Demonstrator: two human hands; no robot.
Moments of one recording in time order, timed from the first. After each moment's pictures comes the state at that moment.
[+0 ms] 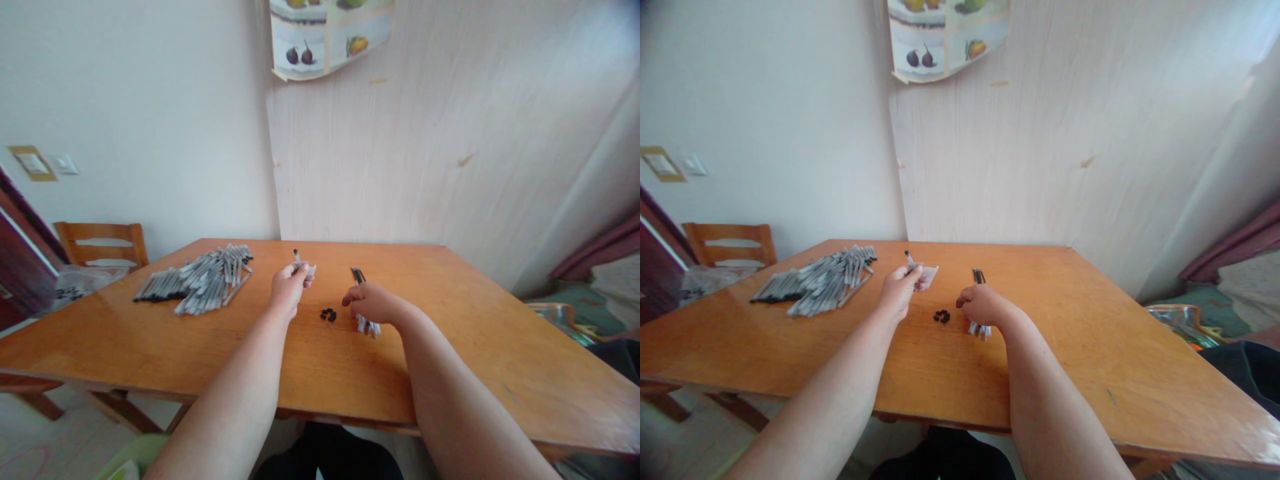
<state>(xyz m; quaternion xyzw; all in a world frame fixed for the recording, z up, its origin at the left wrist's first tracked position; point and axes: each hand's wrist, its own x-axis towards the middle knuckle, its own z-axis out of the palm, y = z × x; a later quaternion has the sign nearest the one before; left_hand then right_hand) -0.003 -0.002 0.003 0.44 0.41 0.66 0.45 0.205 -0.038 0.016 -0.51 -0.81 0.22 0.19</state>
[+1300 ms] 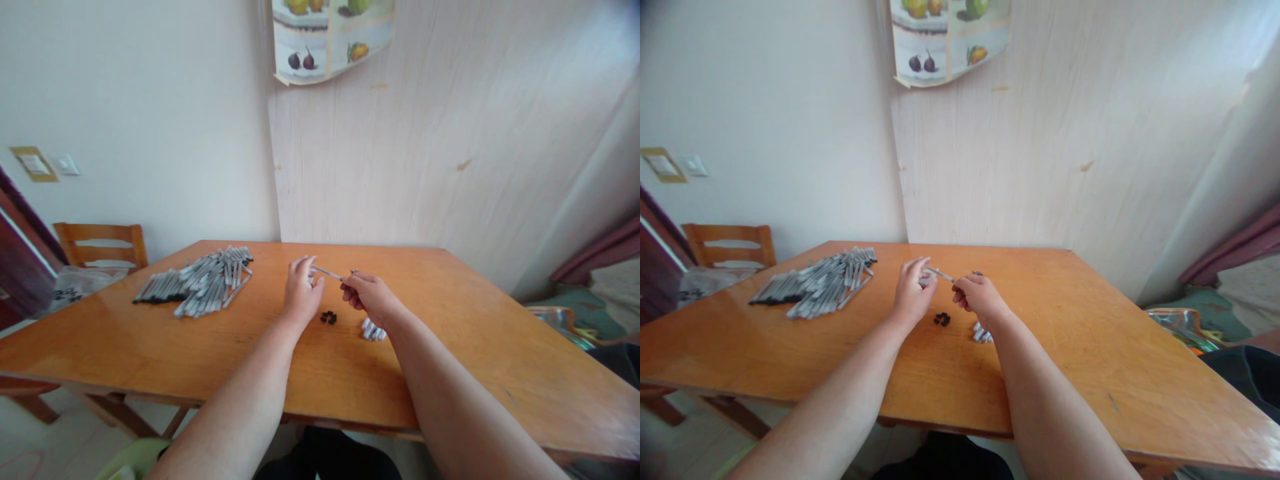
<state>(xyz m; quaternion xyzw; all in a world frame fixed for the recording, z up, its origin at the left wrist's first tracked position) 0.011 -0.015 0.003 0.58 0.40 0.66 0.26 0.178 -0.047 0.026 -0.48 -0.53 0.50 0.48</state>
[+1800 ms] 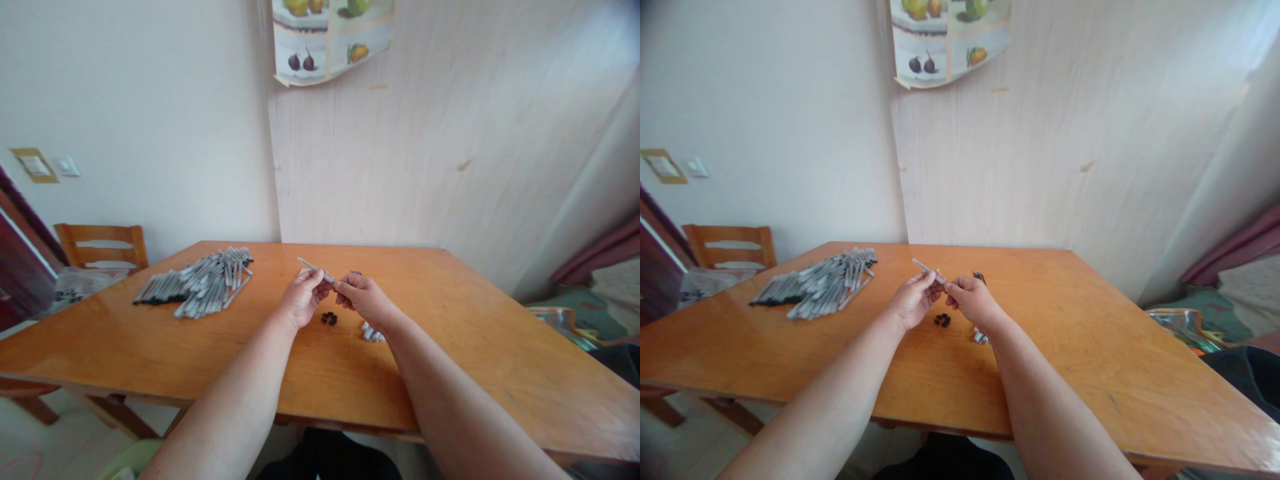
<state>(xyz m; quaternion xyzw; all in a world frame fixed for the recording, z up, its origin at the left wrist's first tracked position) 0.013 -0.016 0.005 0.39 0.28 0.57 0.67 0.168 -0.049 0.020 -0.43 -0.62 0.44 0.48</state>
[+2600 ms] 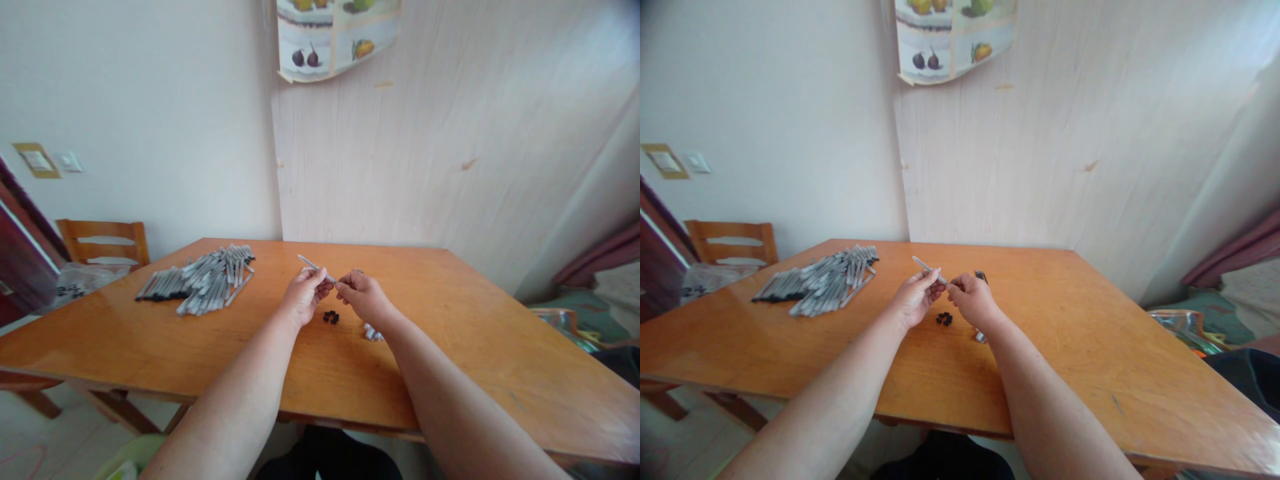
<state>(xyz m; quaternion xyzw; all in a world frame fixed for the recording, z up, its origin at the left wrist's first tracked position) 0.014 -0.018 0.007 0.38 0.32 0.58 0.65 0.164 -0.045 0.014 -0.50 -0.65 0.32 0.47</state>
